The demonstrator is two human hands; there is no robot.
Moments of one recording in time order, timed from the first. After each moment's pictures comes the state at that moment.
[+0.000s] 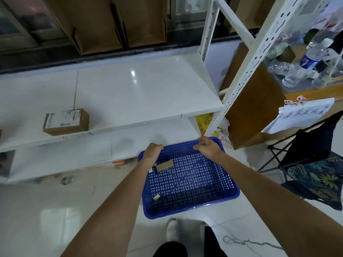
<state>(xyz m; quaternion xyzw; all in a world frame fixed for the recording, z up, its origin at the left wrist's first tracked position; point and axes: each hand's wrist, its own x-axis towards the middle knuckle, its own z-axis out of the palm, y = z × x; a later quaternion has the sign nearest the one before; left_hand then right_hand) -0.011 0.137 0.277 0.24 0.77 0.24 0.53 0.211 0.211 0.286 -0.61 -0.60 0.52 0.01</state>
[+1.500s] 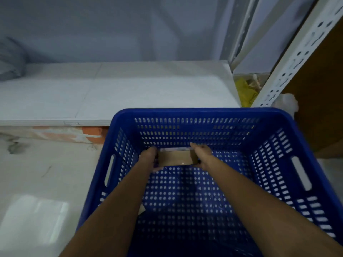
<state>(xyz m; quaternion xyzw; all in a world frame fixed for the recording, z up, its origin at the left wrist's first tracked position) -0.006 0.155 -0.256 -0.09 0.73 0.44 0.51 0.153 0.266 -0.284 -0.63 -0.39 0.66 0.11</state>
